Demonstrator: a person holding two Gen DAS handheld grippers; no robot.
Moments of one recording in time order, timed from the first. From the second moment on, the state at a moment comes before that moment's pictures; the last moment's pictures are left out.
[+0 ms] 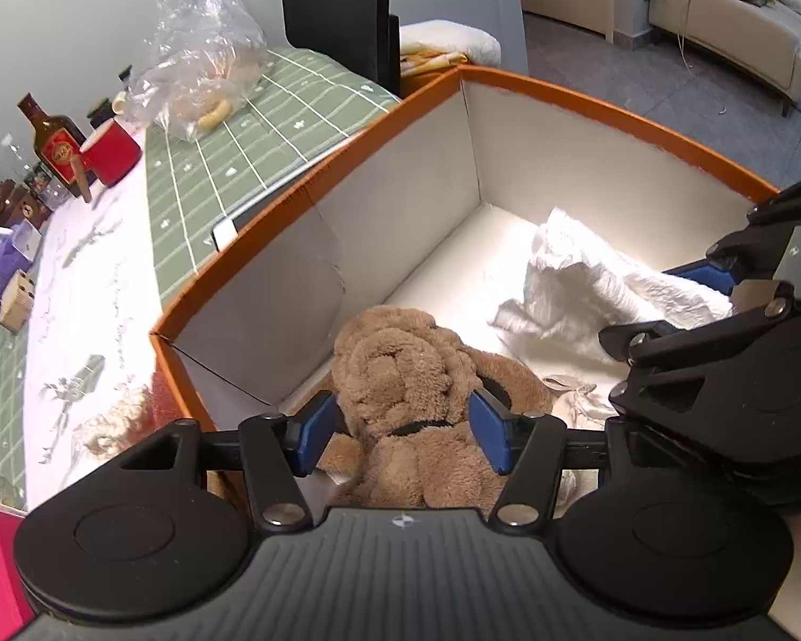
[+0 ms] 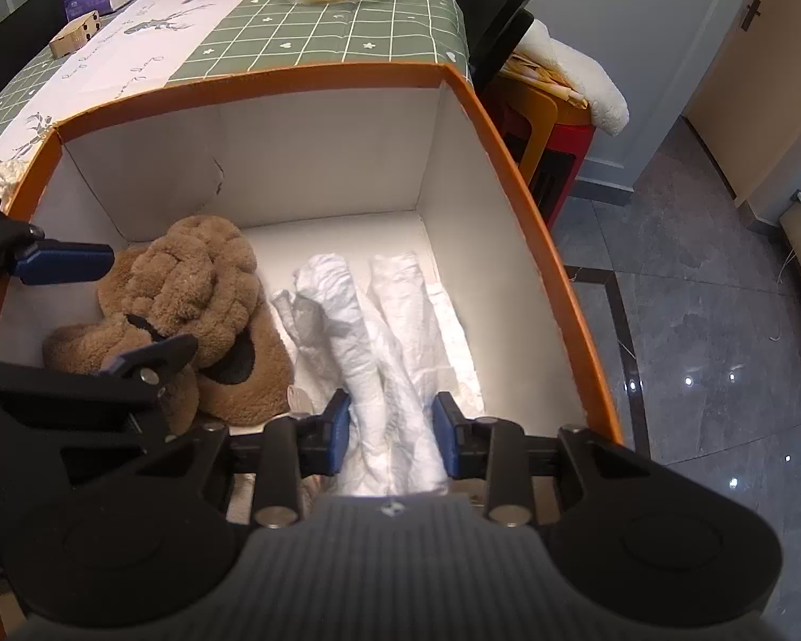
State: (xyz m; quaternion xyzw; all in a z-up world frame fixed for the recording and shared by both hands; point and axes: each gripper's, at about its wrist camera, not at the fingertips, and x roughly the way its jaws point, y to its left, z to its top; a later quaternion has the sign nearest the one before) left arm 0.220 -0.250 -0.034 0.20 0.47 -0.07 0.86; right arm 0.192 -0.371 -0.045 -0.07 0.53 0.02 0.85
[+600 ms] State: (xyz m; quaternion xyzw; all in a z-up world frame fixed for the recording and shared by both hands) left arm 0.205 -0.233 0.021 0.20 0.41 -0.07 0.89; right arm 0.161 -0.385 0.010 -0.02 0.46 0.02 0.89
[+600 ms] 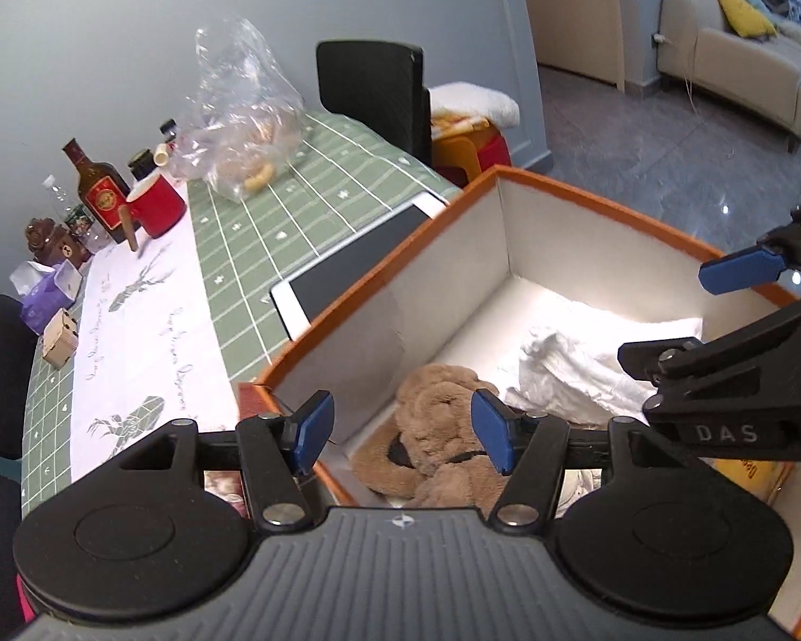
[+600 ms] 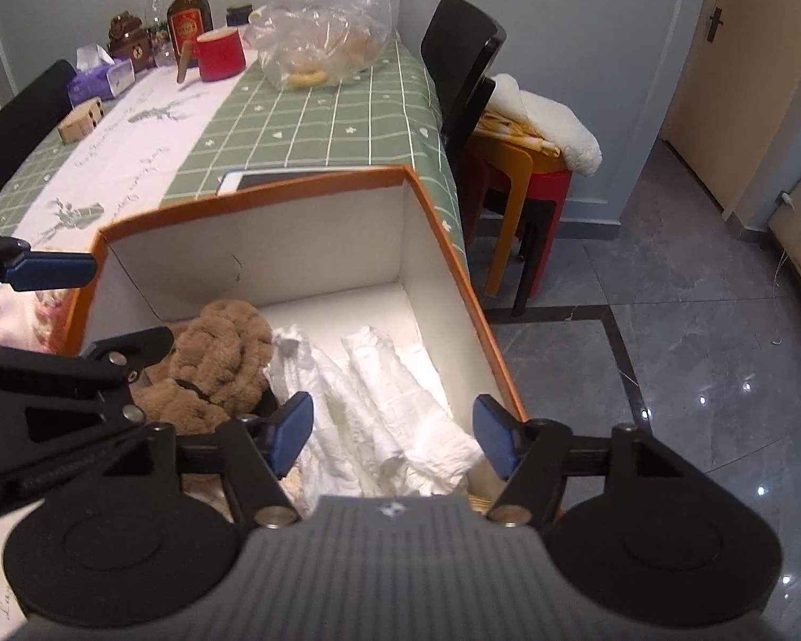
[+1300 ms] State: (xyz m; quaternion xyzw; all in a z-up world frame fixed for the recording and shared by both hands) left arm 0.146 -0.111 0.091 0.13 0.35 -0.03 0.93; right arm 0.117 -0.291 0.079 -0.04 0.35 0.09 0.93
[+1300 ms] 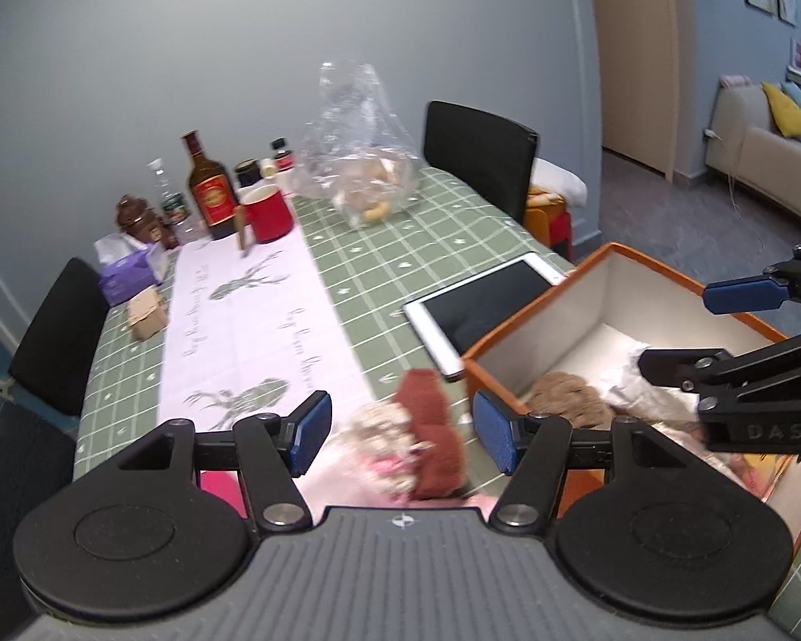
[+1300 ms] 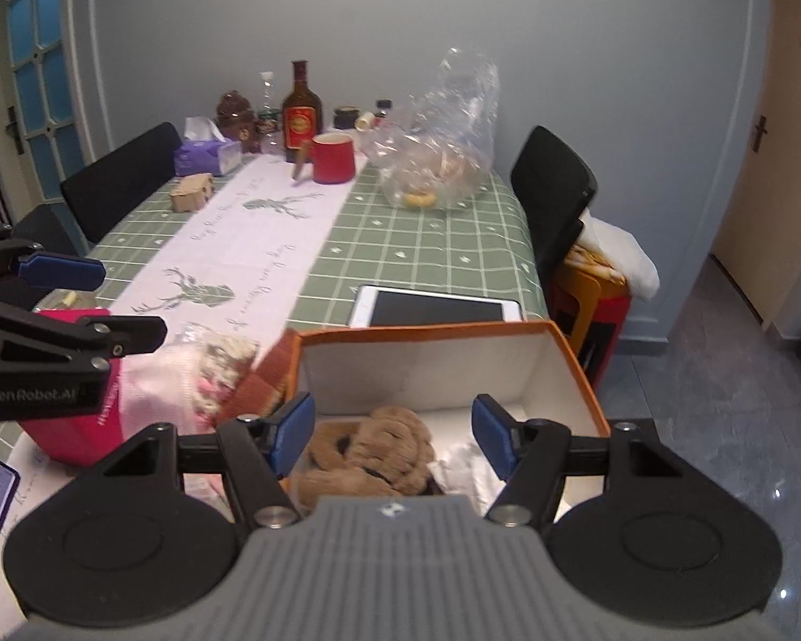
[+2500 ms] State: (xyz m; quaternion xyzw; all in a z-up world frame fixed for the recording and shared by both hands) left arm 0.039 -0.017 -0.050 0.11 0.44 -0.09 0.88; right arm 0.074 -0.143 -0.049 -0.29 0.42 0.14 0.85
